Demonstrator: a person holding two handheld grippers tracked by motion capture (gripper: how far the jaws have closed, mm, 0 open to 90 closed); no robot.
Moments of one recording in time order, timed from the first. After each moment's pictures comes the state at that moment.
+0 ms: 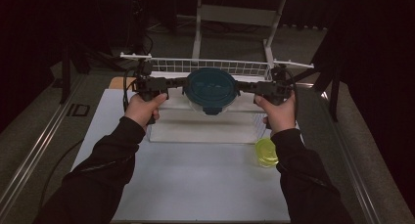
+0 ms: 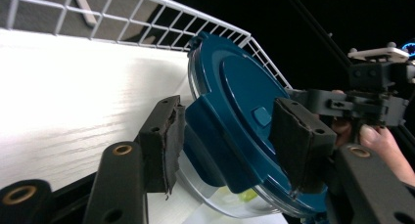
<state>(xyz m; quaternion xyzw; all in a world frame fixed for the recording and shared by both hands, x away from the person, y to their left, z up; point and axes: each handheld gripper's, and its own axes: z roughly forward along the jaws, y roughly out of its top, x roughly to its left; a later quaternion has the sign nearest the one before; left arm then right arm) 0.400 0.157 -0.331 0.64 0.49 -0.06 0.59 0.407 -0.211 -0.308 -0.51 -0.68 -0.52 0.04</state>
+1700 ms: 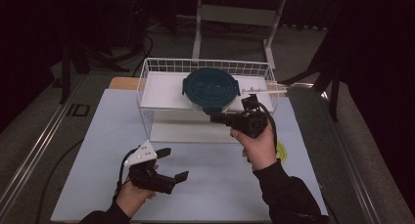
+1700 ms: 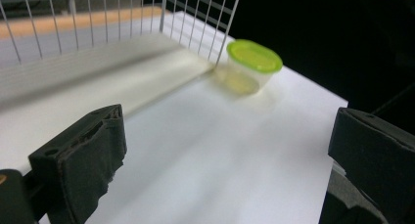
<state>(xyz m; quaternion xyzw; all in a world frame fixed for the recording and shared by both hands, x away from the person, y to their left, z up) 0.228 0.134 -0.458 0.76 0.34 0.08 0.55 0.329 -0.148 -0.327 -0.41 -0.75 -0.51 0.04</state>
